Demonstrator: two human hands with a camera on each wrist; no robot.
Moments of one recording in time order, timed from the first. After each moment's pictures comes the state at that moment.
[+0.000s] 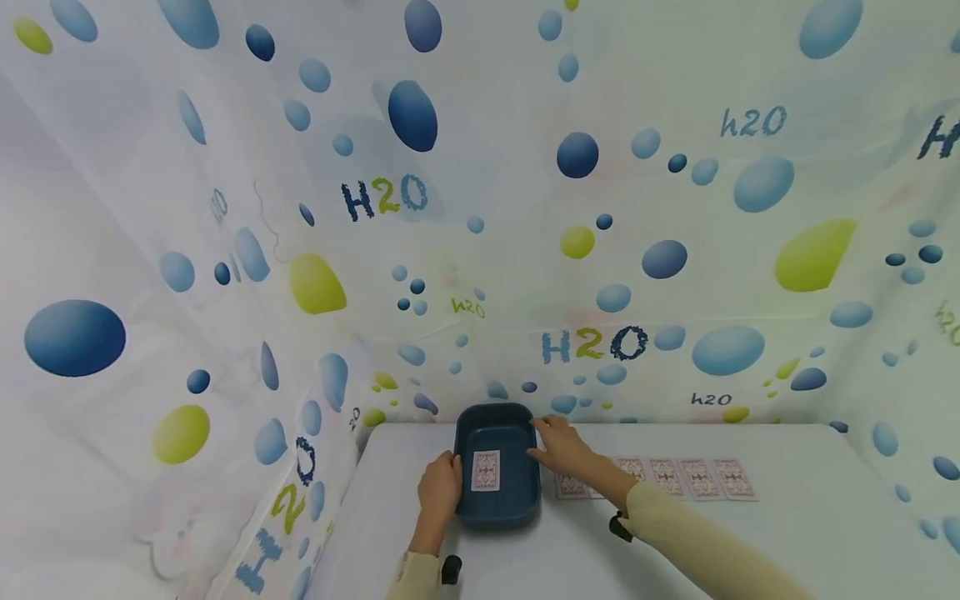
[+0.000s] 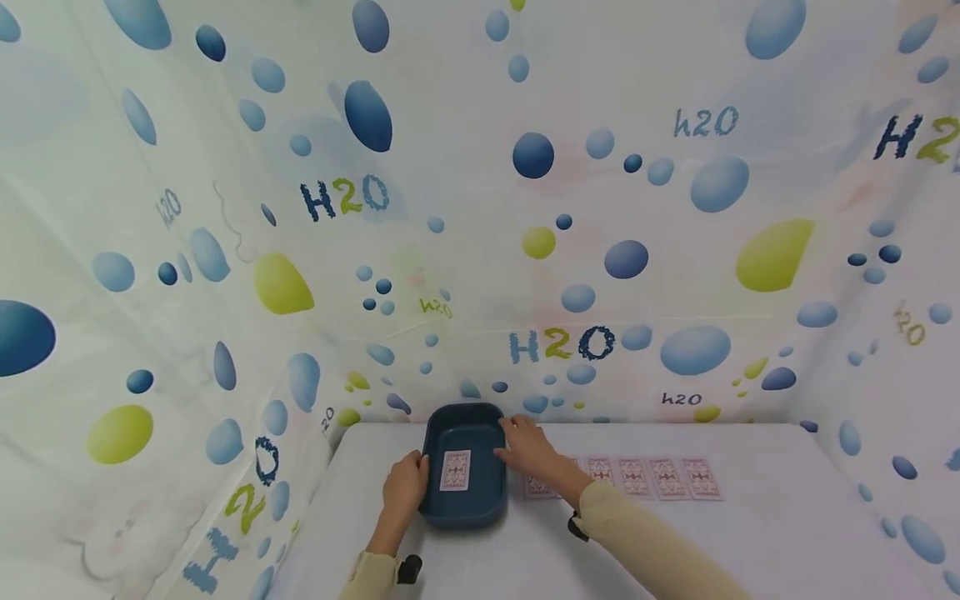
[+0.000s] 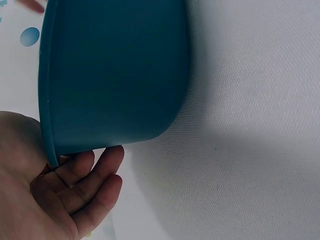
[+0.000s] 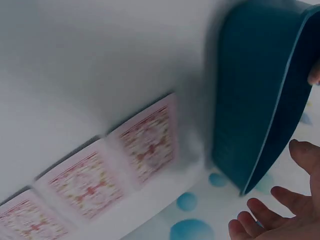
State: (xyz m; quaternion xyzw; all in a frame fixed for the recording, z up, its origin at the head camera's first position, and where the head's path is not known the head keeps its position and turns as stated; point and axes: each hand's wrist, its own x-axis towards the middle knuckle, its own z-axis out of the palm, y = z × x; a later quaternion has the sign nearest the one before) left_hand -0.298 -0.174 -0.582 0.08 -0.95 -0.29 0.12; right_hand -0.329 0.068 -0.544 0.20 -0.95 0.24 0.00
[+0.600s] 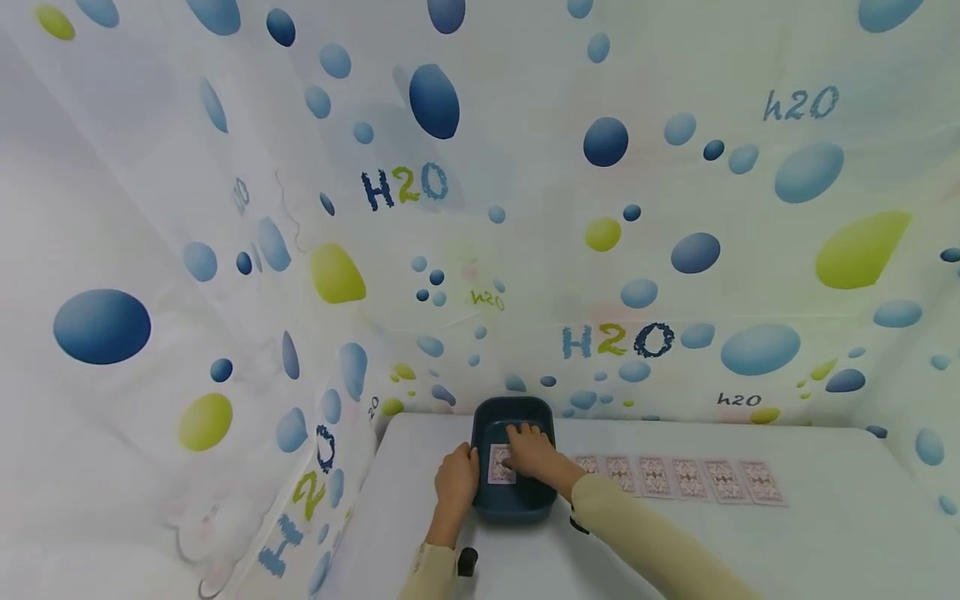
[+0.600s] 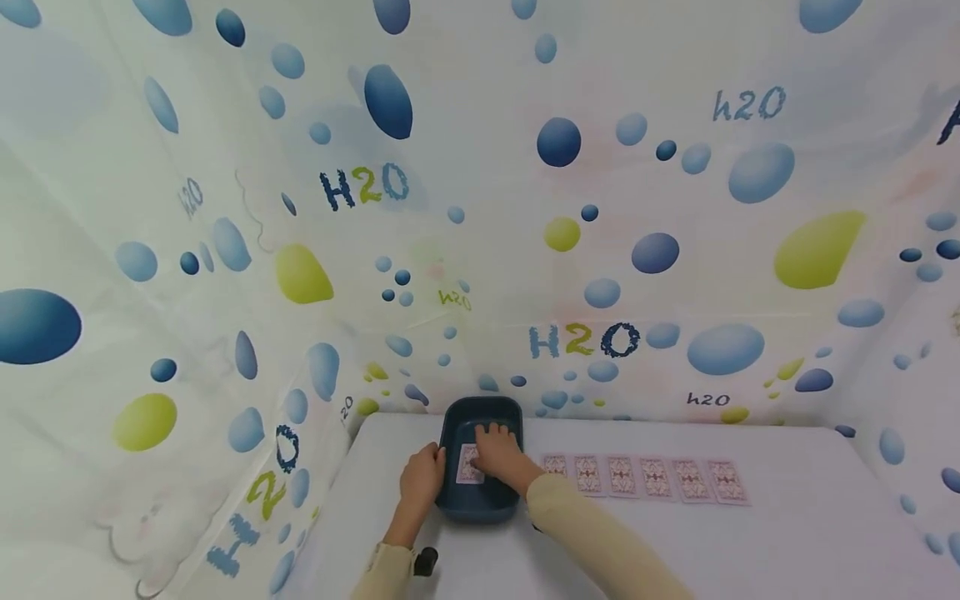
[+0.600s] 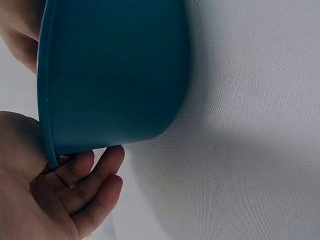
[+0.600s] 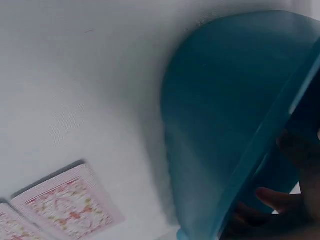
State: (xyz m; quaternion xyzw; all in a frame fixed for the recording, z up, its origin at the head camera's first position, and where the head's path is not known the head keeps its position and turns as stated) left_hand -0.298 -0.173 -0.584 0.09 -0.94 -0.29 0.12; right_hand -0.340 -0.021 -0.563 0.17 -0.97 0.15 -0.07
